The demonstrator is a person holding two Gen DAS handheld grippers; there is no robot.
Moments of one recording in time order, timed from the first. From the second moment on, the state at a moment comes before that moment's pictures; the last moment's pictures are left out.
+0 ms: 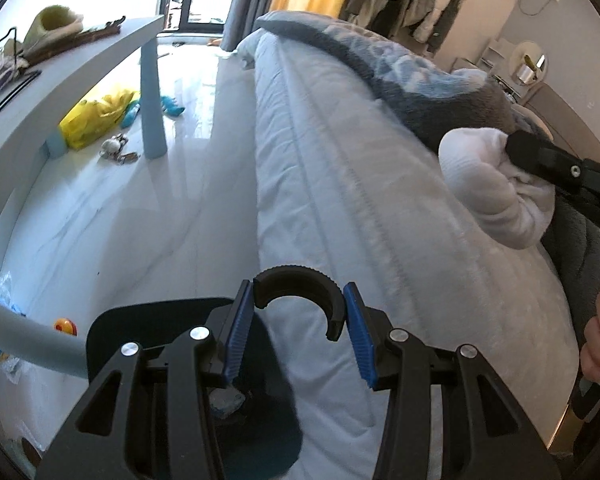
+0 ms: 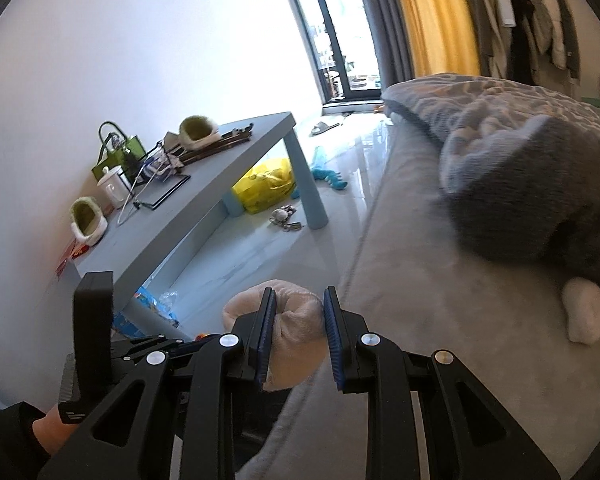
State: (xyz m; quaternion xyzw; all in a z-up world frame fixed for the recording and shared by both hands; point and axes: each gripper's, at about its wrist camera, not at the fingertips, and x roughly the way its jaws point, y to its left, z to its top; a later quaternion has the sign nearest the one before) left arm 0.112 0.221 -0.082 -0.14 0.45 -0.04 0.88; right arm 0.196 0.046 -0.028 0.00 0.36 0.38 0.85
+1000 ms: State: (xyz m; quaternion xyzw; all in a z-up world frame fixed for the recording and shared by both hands) left arm 0.069 0.304 -0.158 -0.13 0.58 0.00 0.81; right arm 0.167 0.176 -0.064 -0.06 0.41 0.43 0.81
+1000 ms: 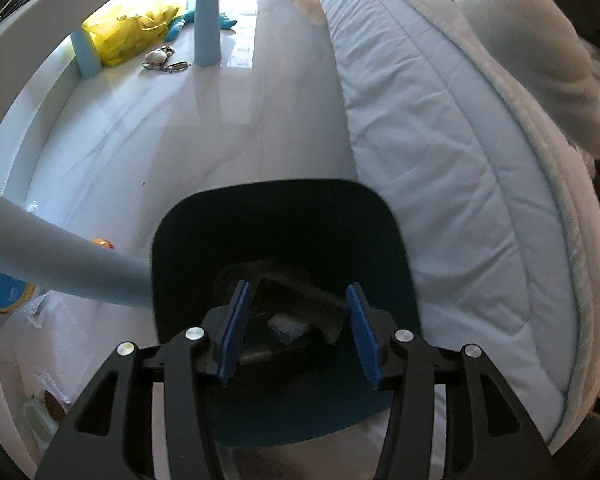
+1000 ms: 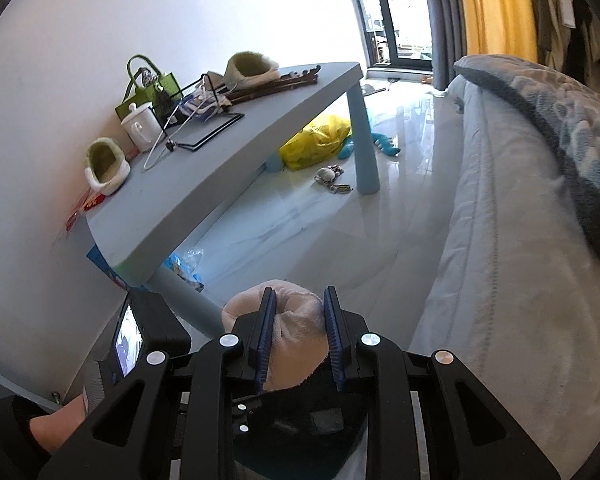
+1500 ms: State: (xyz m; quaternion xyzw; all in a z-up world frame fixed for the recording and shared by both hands) left arm 0.054 0.330 -0.141 -0.13 0.56 0.02 0.82; right arm 0.169 0.212 -0.115 -0.10 0.45 0.41 0.79
